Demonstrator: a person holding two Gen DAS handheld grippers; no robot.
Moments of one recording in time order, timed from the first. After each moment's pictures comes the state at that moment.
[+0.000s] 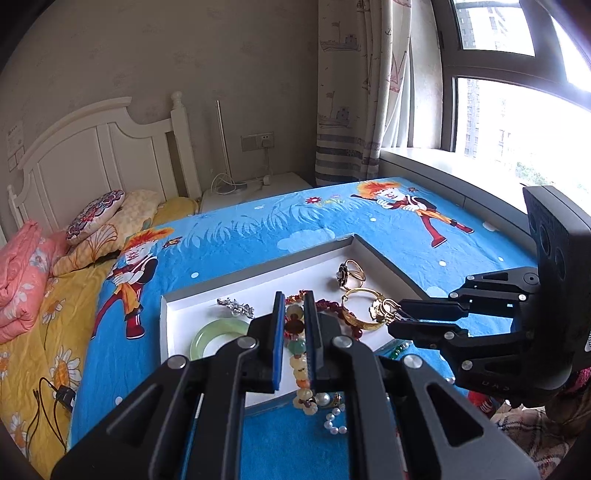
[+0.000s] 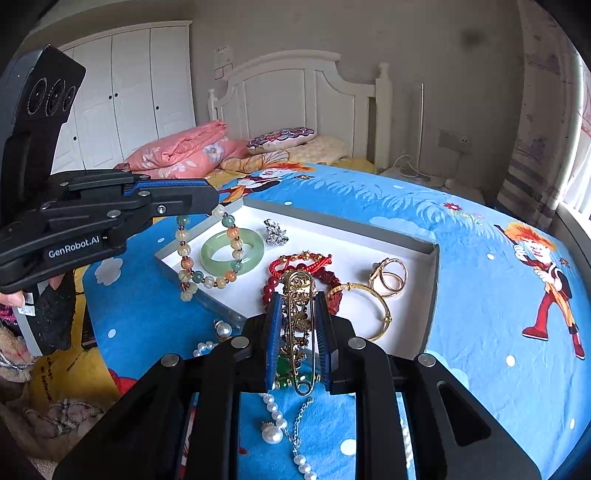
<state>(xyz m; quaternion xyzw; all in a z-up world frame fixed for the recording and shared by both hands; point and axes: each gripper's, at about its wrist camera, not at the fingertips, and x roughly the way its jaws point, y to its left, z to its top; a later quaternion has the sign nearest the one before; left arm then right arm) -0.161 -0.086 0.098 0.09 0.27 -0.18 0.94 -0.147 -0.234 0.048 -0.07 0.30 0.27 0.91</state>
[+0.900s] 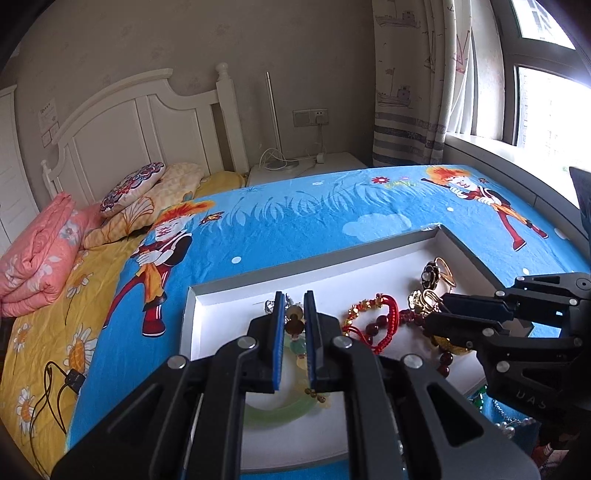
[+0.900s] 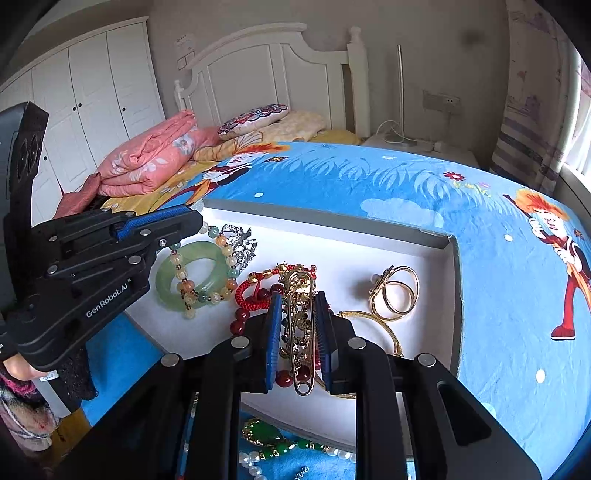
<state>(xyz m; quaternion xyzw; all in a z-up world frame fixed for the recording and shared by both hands) -0.090 -0.071 0.059 0.09 0.30 -0.07 0.95 -0.088 -0.213 0.033 -0.03 0.35 0.23 0.91</state>
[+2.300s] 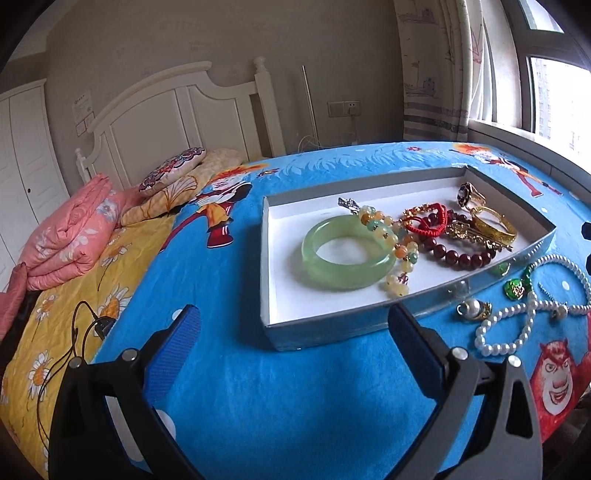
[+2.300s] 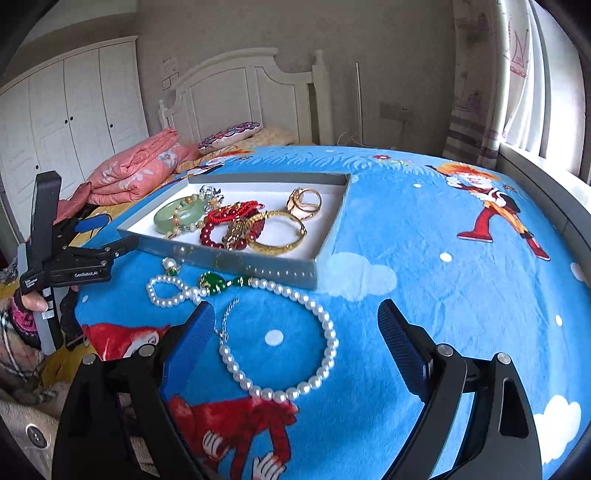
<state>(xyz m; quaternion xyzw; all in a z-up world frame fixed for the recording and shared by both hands) -0.170 -0.010 0.010 0.10 0.30 -0.01 0.95 -0.206 -0.316 0.002 -0.01 0.32 0.19 0.93</state>
